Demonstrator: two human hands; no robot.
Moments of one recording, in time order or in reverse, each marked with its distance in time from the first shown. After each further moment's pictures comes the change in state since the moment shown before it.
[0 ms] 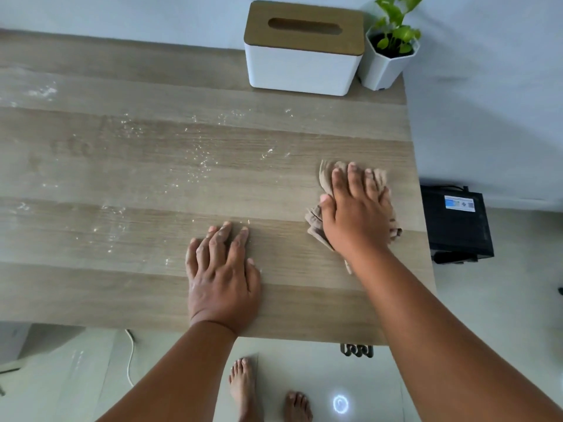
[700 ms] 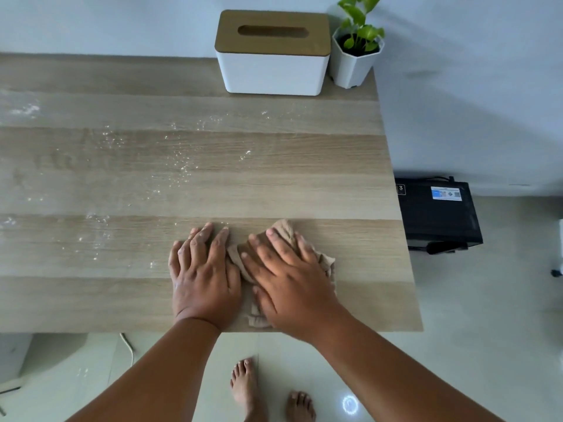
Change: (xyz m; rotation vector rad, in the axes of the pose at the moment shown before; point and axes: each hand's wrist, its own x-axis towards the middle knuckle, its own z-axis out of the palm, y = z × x) left_hand 0.001 -0.003 0.002 0.017 -0.003 0.002; right_hand -0.118 -0.038 0.017 0.046 -0.038 -0.623
